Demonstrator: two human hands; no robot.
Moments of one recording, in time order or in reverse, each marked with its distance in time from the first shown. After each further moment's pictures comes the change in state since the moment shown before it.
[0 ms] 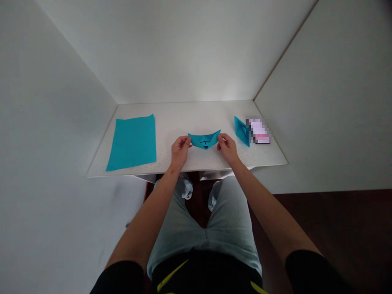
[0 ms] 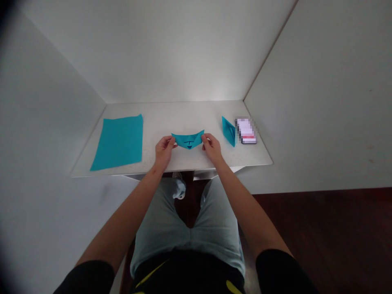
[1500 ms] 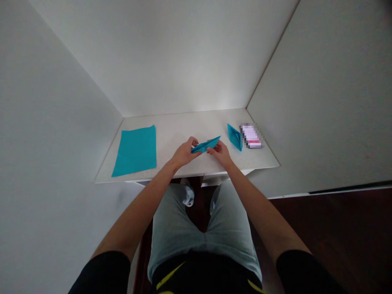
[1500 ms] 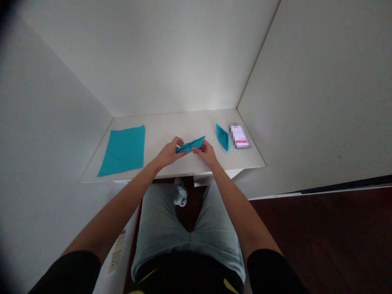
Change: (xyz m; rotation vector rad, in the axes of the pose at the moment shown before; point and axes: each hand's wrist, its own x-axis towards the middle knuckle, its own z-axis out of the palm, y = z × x) left_hand 0.033 0.042 -0.004 0.782 -0.546 0.257; right_hand 0.009 0.017 0.024 0.199 -0.120 0.062
